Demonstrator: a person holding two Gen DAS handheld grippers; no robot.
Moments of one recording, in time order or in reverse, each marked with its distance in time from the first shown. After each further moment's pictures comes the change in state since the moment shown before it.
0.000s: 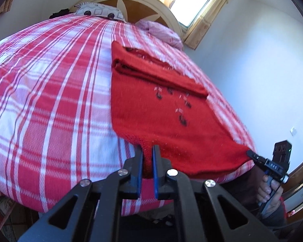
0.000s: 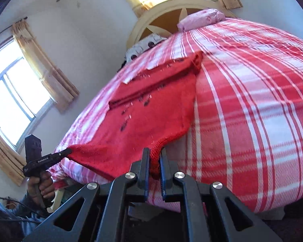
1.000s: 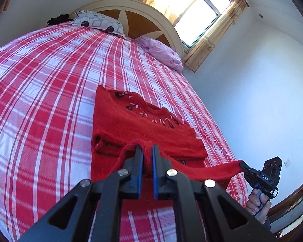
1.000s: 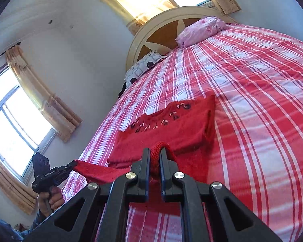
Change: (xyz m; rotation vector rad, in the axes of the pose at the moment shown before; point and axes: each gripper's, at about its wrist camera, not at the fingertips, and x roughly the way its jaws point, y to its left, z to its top) left arm 0.067 0.001 0.163 -0.076 -0.084 -0.050; right arm 0.085 -0.028 0.176 0.075 -0.068 0.038
